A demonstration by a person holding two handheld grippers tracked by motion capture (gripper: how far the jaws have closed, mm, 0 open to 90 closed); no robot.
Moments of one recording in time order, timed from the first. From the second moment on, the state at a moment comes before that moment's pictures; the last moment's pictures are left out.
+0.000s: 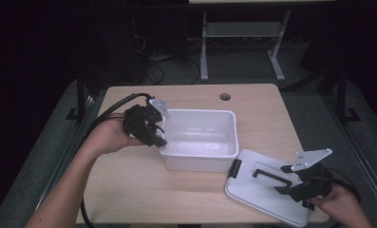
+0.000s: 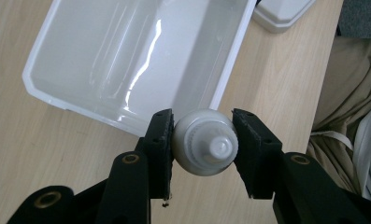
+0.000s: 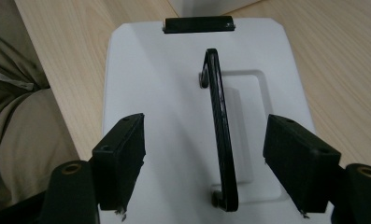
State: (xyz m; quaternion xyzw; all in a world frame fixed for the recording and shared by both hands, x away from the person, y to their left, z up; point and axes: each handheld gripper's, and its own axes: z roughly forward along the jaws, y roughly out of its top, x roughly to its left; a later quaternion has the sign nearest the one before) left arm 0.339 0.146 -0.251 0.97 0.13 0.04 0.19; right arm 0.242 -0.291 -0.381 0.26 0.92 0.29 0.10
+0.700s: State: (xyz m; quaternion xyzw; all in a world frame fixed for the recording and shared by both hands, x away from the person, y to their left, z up) left arm 0.361 0.128 -0.264 0.97 0.13 0.04 0.18; right arm 0.242 -0.296 -0.380 0.26 0.92 0.29 0.09
